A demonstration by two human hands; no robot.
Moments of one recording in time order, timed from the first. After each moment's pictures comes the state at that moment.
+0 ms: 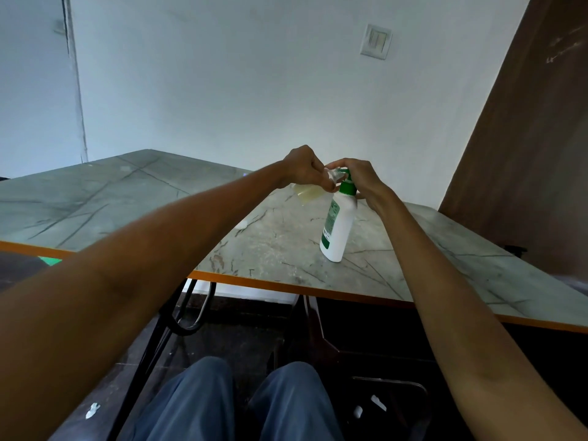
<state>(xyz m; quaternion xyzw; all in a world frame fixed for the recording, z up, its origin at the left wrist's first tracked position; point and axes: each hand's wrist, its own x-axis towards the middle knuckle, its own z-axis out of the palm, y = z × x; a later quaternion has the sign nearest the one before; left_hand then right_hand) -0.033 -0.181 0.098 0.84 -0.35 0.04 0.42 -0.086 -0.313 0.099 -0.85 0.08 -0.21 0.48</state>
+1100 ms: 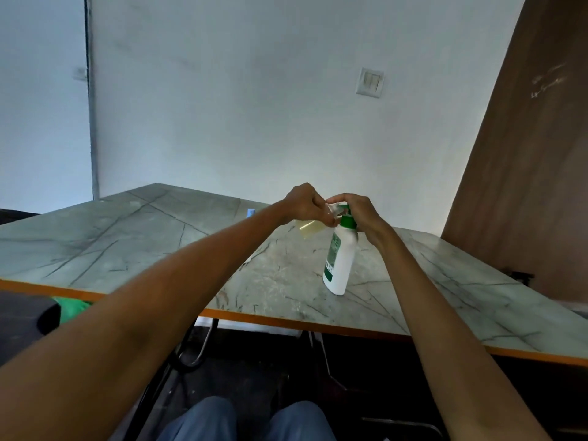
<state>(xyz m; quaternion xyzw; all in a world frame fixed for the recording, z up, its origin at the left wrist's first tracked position) -0.034 -0.179 0.097 0.83 -0.36 0.03 0.43 -0.081 -0.317 0.095 -0.83 0.05 -0.23 0.51</state>
